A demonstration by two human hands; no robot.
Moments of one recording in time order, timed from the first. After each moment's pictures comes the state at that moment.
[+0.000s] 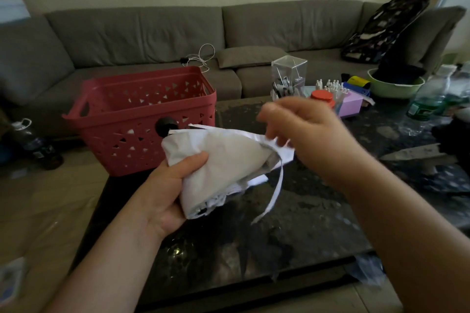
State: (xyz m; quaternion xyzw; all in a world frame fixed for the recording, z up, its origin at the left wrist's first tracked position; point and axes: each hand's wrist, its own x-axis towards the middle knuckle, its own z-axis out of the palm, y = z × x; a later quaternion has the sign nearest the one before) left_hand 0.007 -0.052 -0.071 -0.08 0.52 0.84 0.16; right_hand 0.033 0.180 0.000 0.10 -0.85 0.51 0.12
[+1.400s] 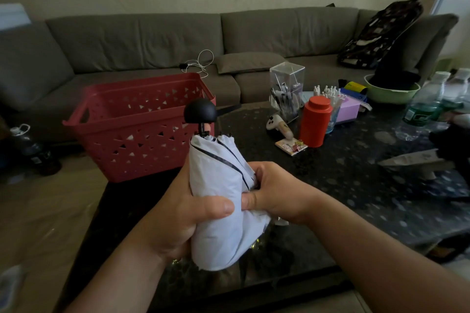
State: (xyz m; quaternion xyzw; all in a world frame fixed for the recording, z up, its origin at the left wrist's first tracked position) left_hand 0.033 -0.043 -0.063 0.25 0.59 0.74 0.20; right_hand 0.007 0.167 -0.088 0.18 -0.72 0.64 -0.20
